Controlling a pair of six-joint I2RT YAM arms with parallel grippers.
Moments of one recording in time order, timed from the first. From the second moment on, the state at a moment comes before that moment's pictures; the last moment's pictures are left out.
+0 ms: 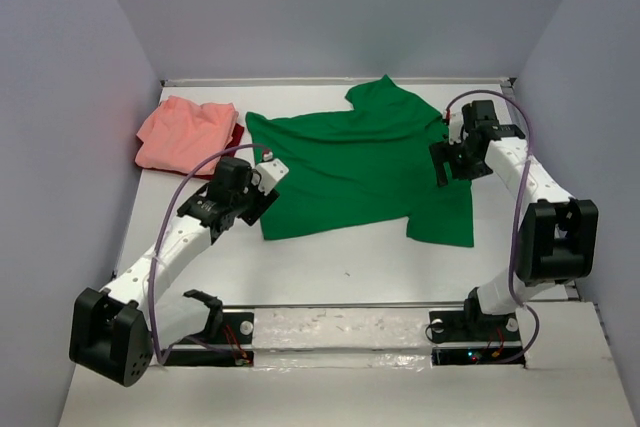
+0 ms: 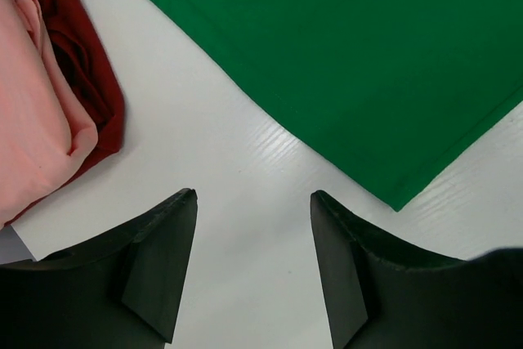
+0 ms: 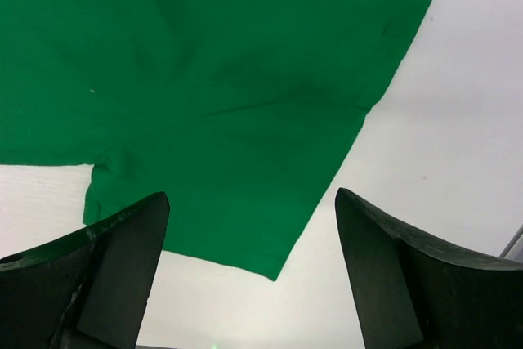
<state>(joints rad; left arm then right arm) -0.39 1.07 0.72 -0.43 -0.05 0.47 0.04 1.57 1.25 -0.81 -0.03 -0.18</state>
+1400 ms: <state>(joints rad) -0.56 1.18 0.70 -0.35 -0.16 0.38 -0.14 1.94 1.39 -0.81 -0.05 -0.08</state>
